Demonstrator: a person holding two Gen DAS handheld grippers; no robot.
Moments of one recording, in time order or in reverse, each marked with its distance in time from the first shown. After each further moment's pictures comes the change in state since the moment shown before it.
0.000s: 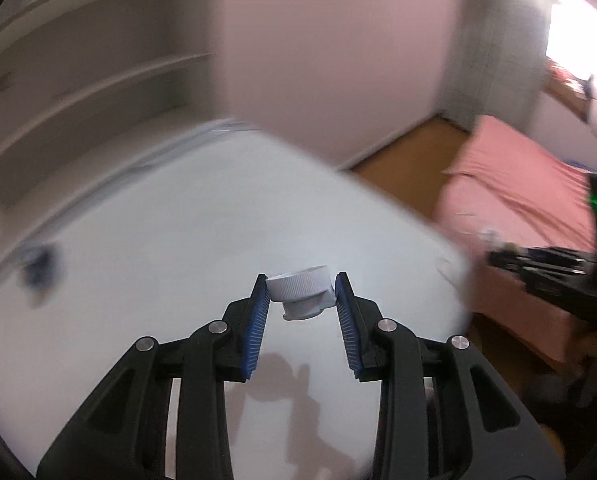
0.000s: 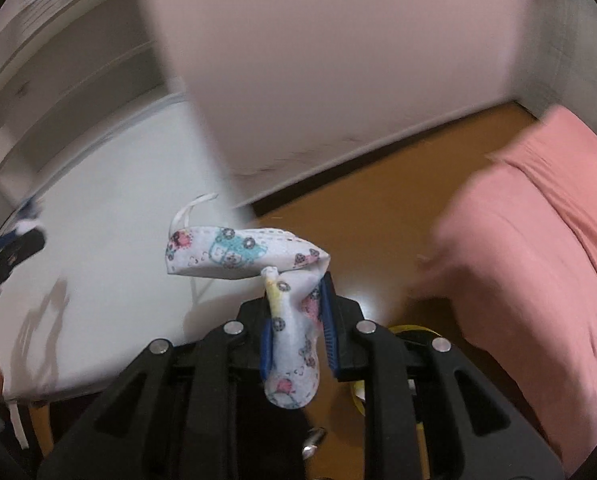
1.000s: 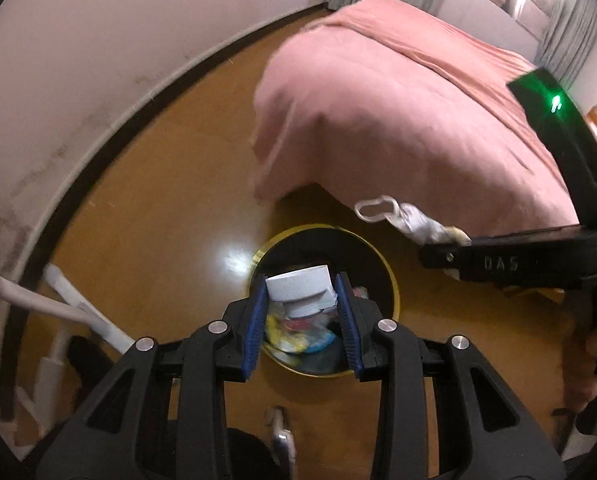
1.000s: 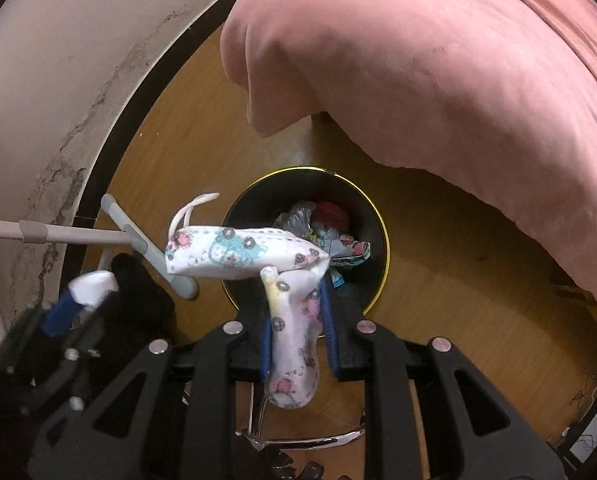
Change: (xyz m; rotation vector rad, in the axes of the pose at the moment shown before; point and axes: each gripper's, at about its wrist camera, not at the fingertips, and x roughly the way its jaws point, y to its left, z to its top) left arm 0.261 -0.259 -0.095 0.217 0.339 -0.295; right arm 0.140 -0.225 -0.129 0.454 0.466 -0.113
